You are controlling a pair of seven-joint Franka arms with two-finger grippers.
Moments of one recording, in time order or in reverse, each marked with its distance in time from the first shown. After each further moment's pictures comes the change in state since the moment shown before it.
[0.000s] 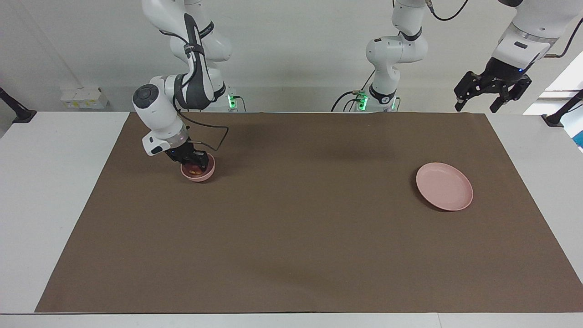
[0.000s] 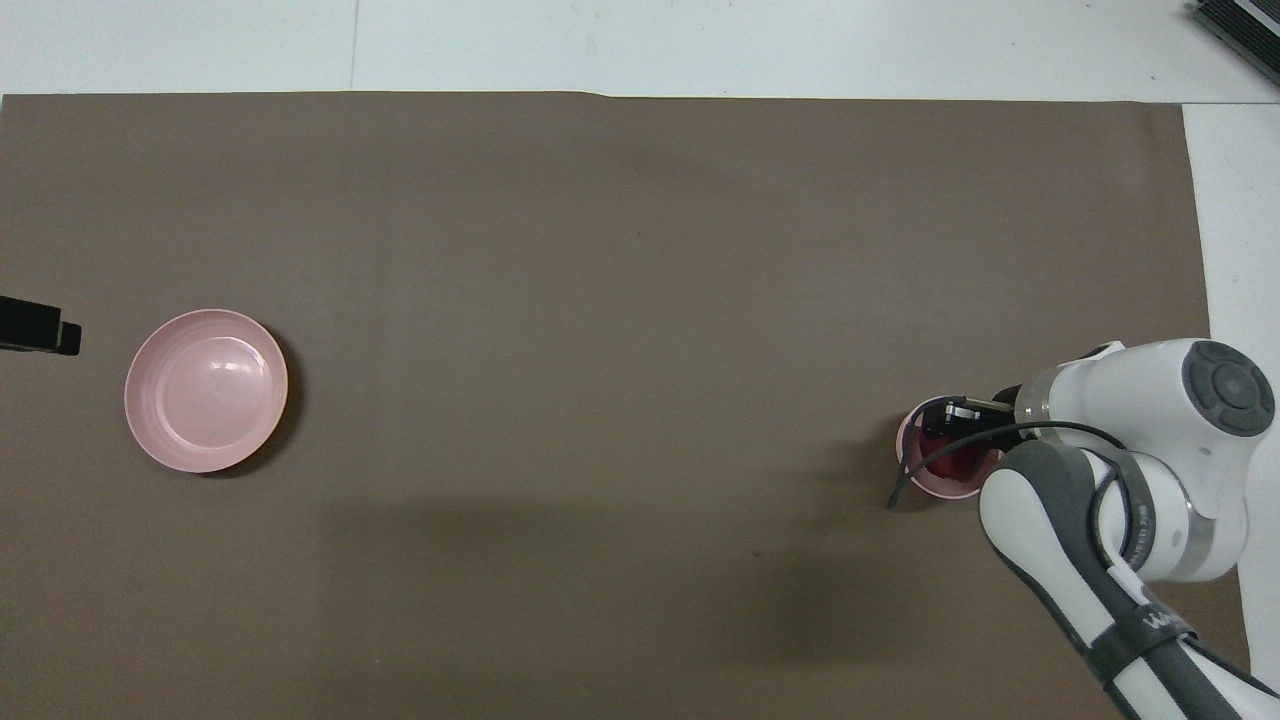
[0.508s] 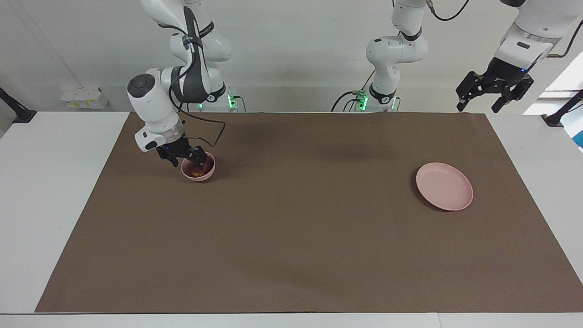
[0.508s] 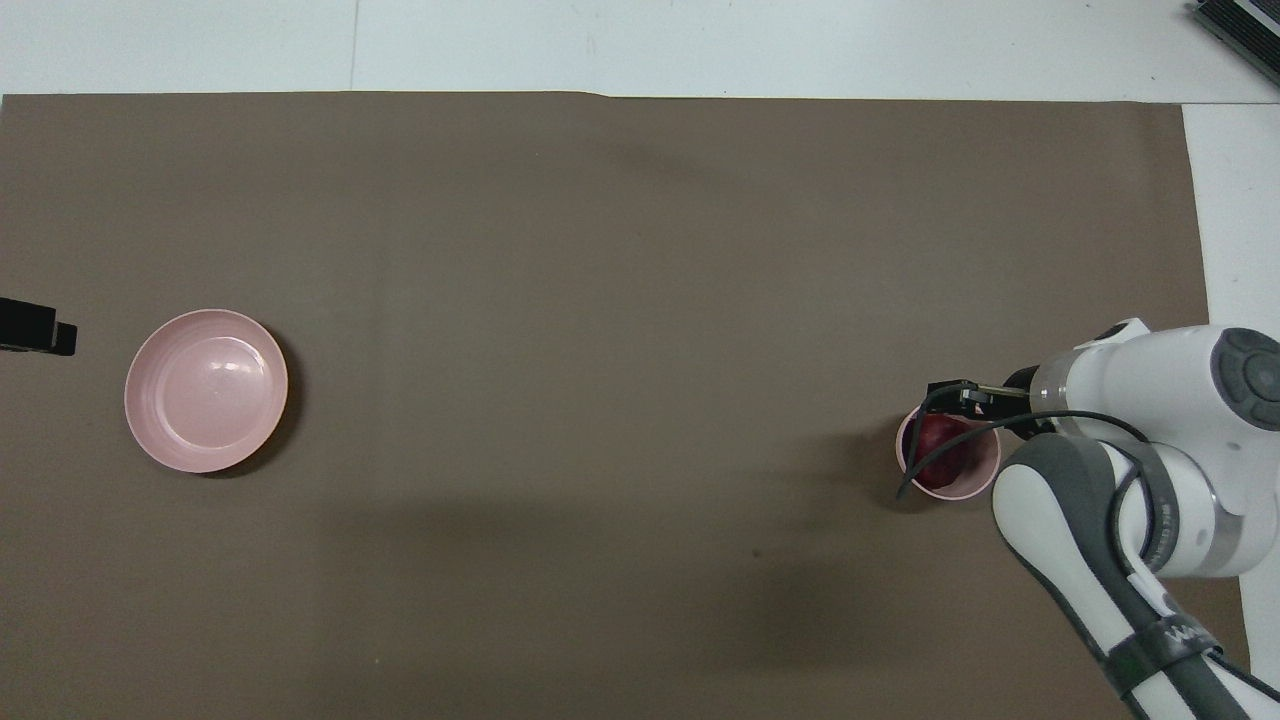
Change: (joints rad) left arm 0.004 0.000 -0.001 -0.001 0.000 0.001 0.003; right arm -0.012 -0.018 0.002 0.152 -0.074 -0.102 -0.078
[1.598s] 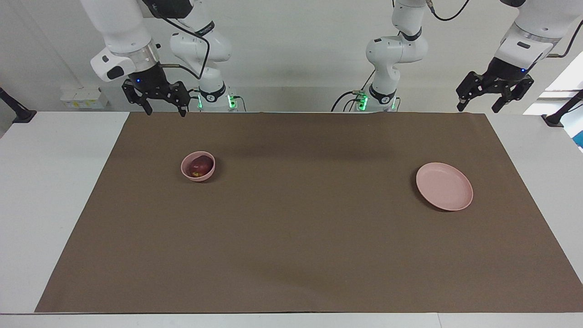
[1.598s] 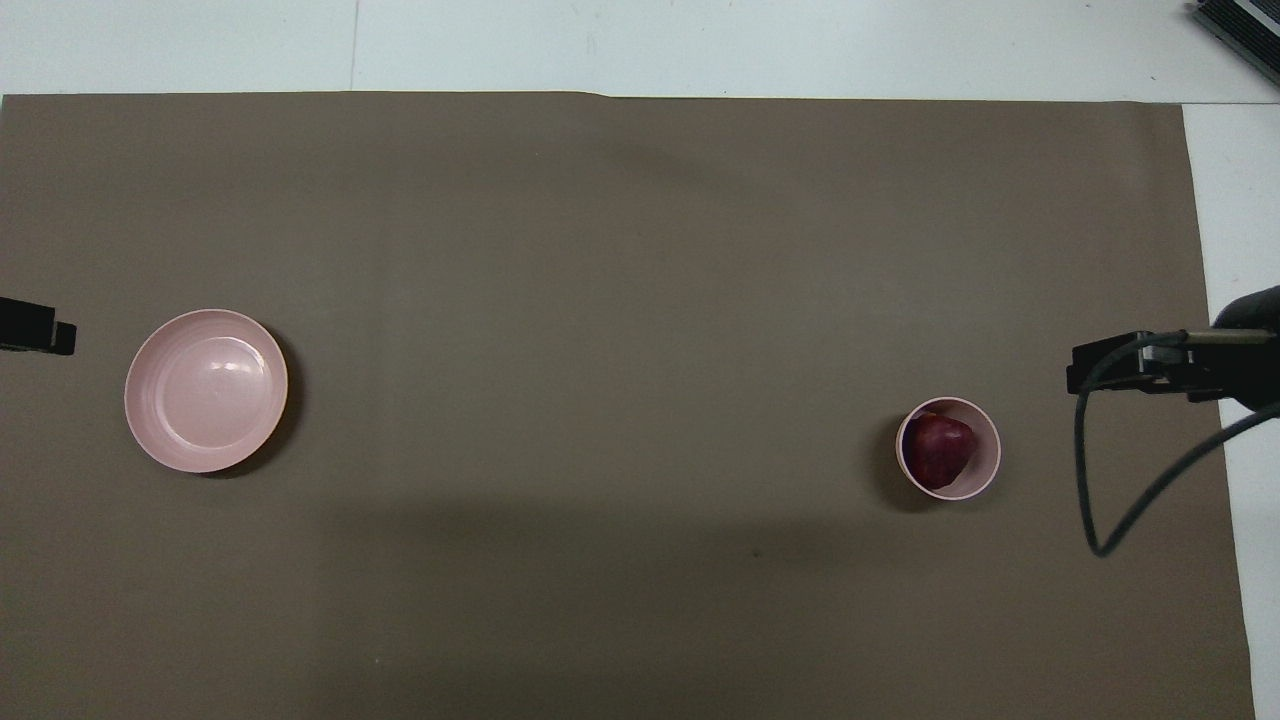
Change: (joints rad) left arm 0.001 0.000 0.000 0.000 0.000 0.000 0.000; right arm 0.003 -0.068 0.027 0.567 -0.032 -0.678 0.016
